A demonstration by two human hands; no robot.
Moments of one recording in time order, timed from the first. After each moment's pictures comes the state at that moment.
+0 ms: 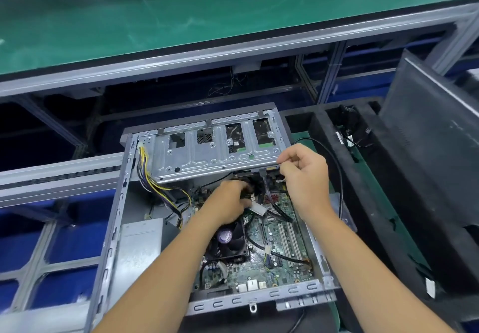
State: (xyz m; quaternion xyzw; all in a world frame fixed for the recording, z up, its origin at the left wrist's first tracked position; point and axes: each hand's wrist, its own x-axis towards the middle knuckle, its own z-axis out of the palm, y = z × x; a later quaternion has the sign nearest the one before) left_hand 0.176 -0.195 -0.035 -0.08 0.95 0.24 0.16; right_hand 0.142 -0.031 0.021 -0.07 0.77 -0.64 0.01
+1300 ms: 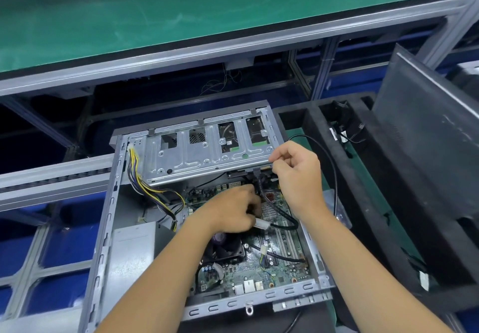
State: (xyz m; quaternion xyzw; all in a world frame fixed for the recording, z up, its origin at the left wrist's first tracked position) left_hand 0.182 -0.183 -0.012 0.11 0.94 0.24 0.23; right_hand 0.140 -0.033 0.024 -0.08 0.75 -0.65 0.01
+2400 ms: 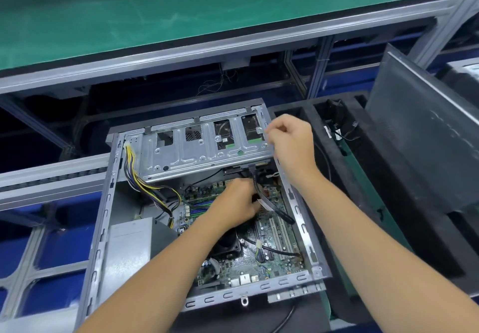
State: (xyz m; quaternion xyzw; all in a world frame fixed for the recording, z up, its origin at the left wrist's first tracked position) left_hand 0.177 -0.160 -0.032 0.05 0.96 0.27 0.07; right_hand 0.102 -0.041 0.041 -0.06 0.76 -0.65 0.01
